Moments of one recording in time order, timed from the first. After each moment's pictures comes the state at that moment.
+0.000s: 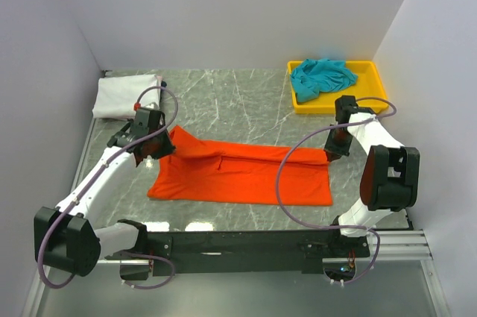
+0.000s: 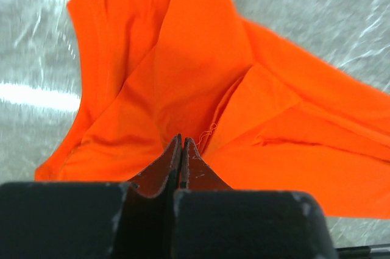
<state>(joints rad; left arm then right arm) -0.27 1.18 0.91 -0.63 -0.04 -0.64 -0.07 1.62 1.11 -0.89 0.06 0.36</state>
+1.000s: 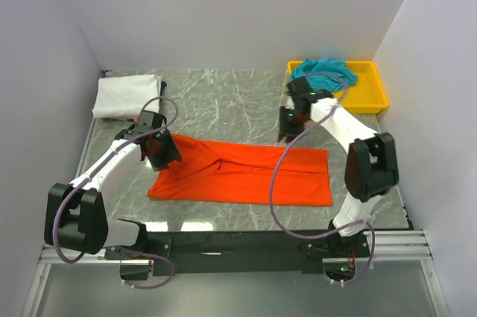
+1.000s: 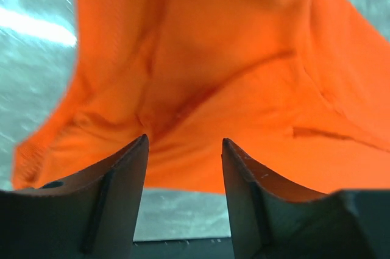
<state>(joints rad) -0.24 1.30 0.86 -0.67 0.05 -0.71 0.26 1.71 1.36 -0.88 -0.10 0.38</state>
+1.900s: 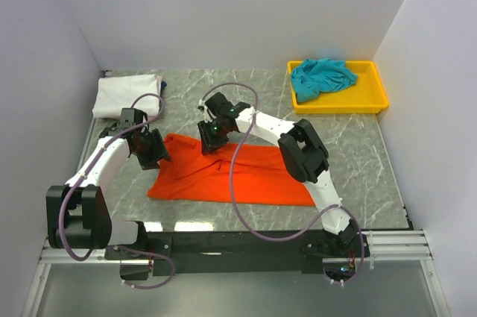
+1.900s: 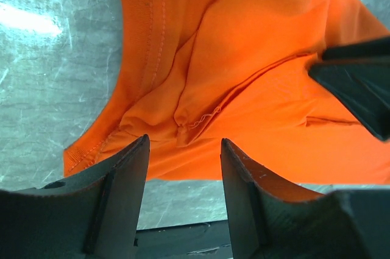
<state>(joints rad) -0.02 1.33 0.89 -0.73 0.21 -0.50 0.76 2.28 1.84 -0.60 -0.37 0.37</state>
